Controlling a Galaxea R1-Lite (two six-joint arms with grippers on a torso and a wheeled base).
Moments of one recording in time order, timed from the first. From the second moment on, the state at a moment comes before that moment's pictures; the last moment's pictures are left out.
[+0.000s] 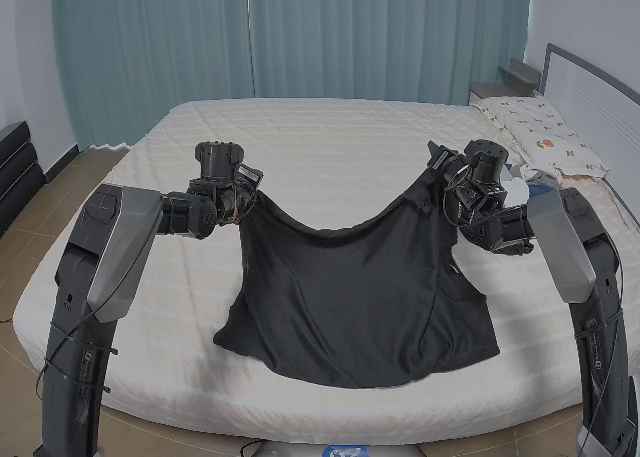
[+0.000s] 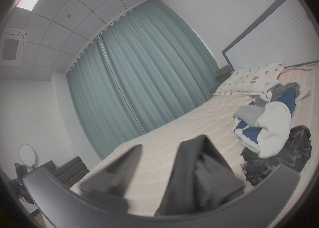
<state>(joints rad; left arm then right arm) -0.25 2.56 -2.00 -0.24 0.08 -1.15 0.21 2.59 -1.86 -0.87 -0.14 0.49</state>
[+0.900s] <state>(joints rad) -0.18 2.58 -1.98 -0.01 0.08 -1.14 0.12 2.56 -1.54 -0.80 -0.05 0.49</state>
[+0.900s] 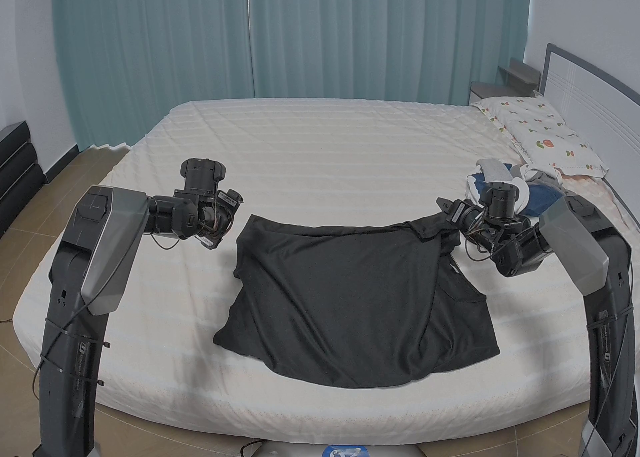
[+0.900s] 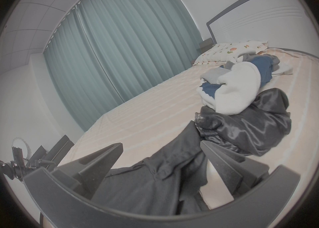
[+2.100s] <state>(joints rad) -0.28 2.03 -0.76 -0.57 -0.11 -1.15 0.06 2.12 -0.38 -1.18 0.19 0.72</state>
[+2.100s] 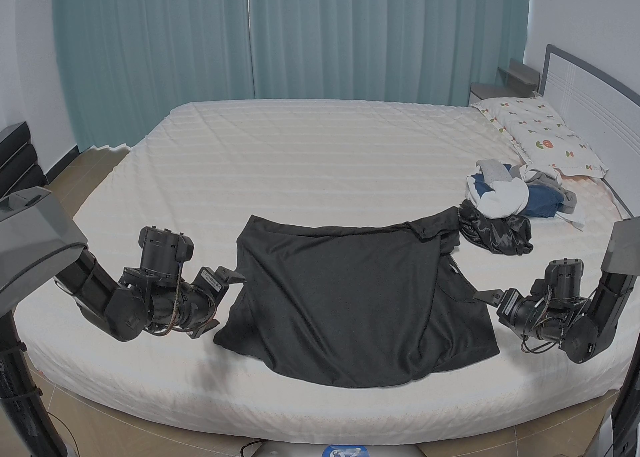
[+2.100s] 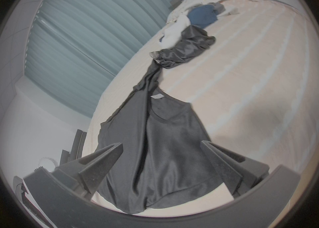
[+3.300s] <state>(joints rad) -0.31 2.12 -0.71 -0.61 -0.04 -1.14 0.07 2.16 -0.33 -1.20 0.20 0.74</state>
